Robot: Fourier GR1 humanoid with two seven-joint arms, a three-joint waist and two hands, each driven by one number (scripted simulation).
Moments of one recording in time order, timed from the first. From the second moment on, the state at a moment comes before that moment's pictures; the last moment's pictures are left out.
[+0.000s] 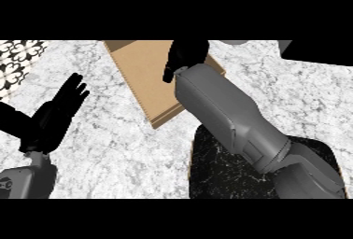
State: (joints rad) left arm -0.18 0.20 0.11 -1.58 0.20 -0.10 0.29; right arm -1.33 0.00 0.64 -0.48 0.49 -0.38 0.98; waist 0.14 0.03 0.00
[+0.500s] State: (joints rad) left arm -0.16 0.21 0.13 -1.59 0.20 -0.09 0.30; right arm -1.30 -0.01 0.60 -0.55 0.49 -0.81 0.93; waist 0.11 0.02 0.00
